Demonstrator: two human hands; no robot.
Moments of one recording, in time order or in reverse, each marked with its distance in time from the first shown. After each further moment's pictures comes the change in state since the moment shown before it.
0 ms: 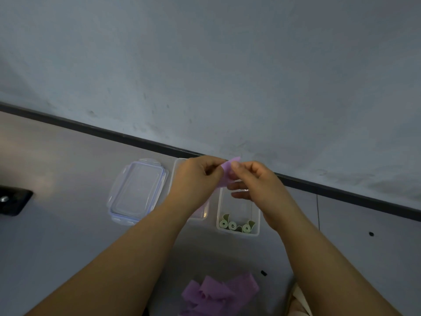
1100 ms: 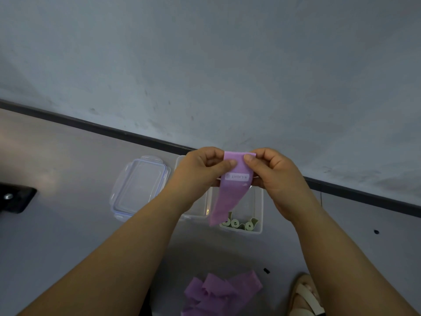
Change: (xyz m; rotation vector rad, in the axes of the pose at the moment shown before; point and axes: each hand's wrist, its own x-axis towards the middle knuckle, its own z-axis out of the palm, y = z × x) left_hand 0.010 -0.004 -0.004 -0.392 -0.143 -0.189; right_hand 0.006 -0.007 -0.015 0.048 0.008 -0.166
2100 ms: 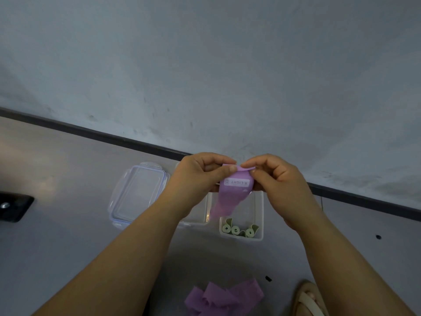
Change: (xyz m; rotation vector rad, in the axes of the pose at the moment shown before) left_hand -0.001 0.010 -0.003 -0.024 -0.011 0.027; right_hand -0.006 -0.005 -0.004 -0.097 -0.029 -0.152
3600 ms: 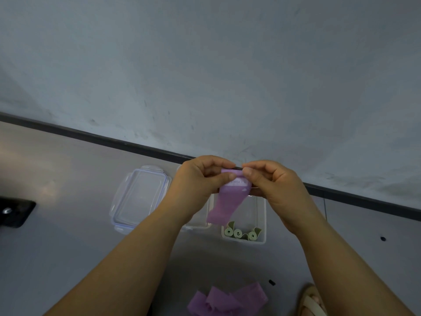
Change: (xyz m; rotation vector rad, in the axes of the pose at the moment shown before) left_hand 0.003 -0.006 -0.002 0.050 0.042 0.031; right_hand 0.006 0.007 0.004 0.137 0.045 0.115
